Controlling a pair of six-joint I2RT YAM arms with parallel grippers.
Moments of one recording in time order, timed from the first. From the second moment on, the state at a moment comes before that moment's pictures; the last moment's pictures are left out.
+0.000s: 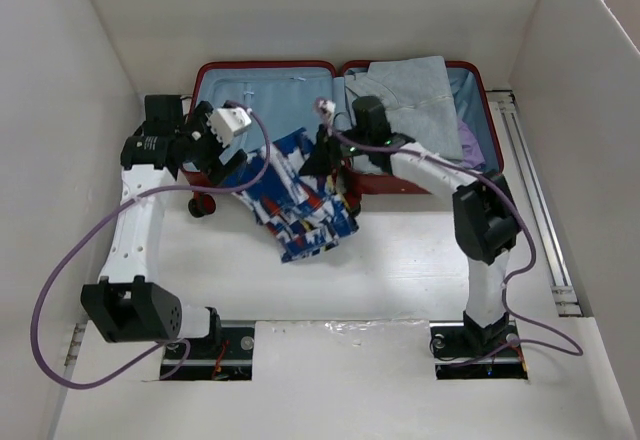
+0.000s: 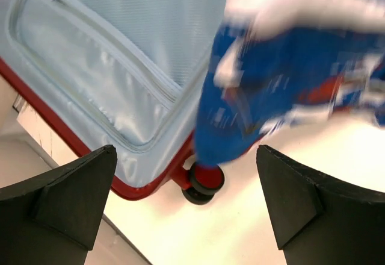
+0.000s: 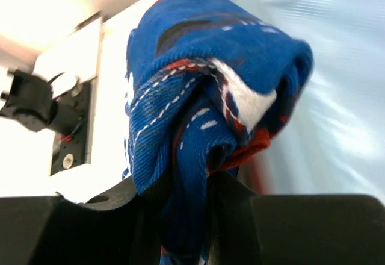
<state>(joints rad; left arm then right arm) 0.01 1.33 1.43 -0.91 0.49 0.89 0.58 1.99 1.55 0.04 -0.96 0.11</state>
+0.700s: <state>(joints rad) 0.01 1.31 1.33 -0.80 0.37 0.71 -0.24 2.45 2.45 -0.68 -1.02 -0.01</state>
